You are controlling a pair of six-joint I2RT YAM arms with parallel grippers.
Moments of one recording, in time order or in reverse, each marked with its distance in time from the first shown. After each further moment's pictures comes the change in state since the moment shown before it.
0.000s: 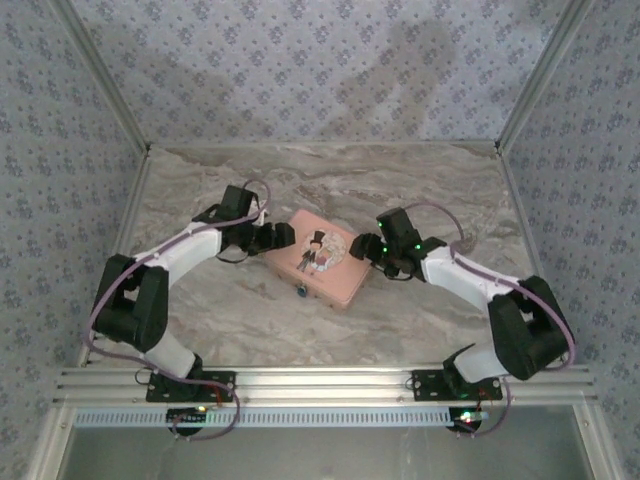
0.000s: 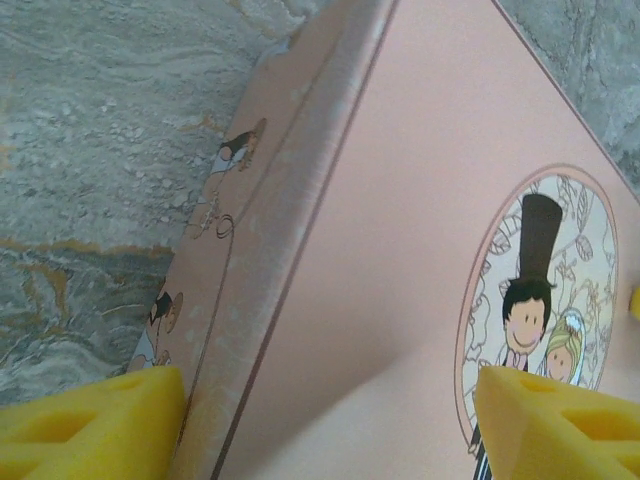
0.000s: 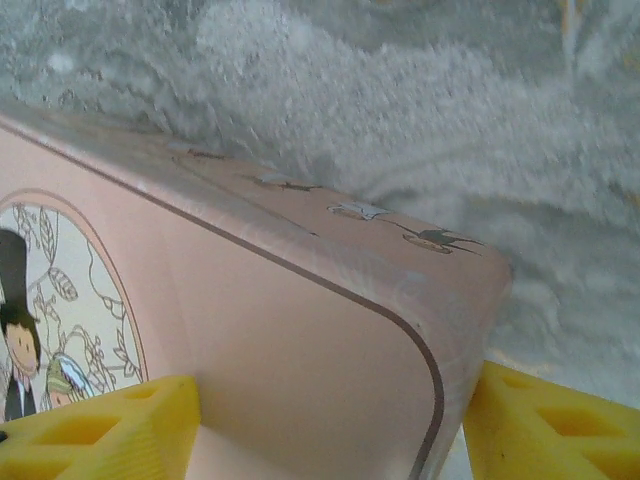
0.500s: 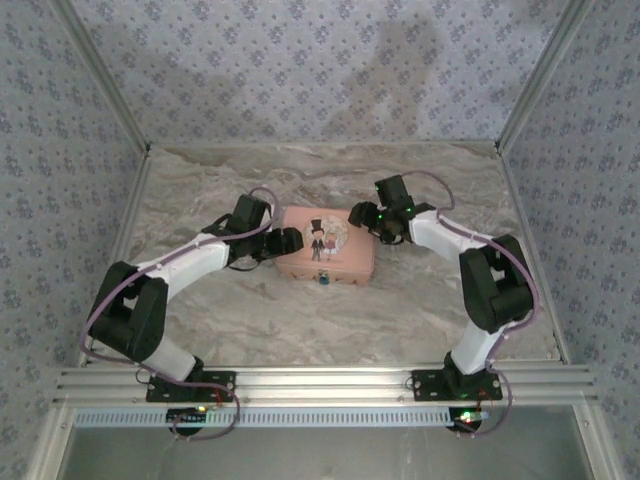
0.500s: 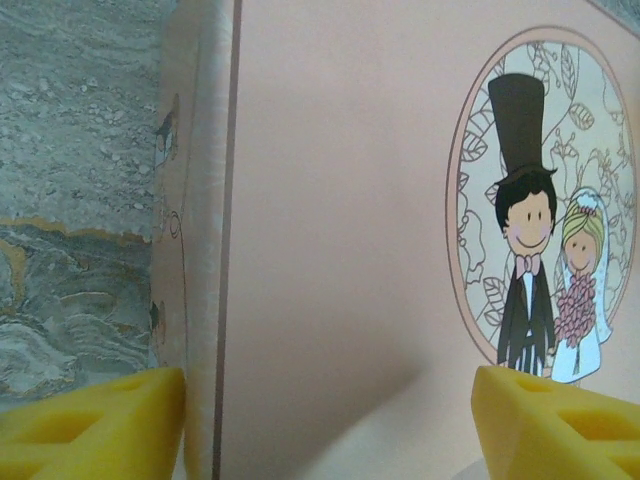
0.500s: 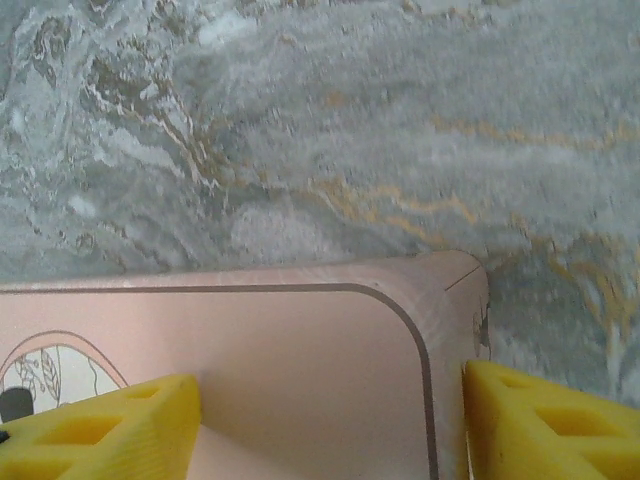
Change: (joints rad) left arm -0.111 -0.028 -0.059 0.108 -0.152 -0.148; right arm -0.110 0.286 0.304 -0.001 -0.003 -0.142
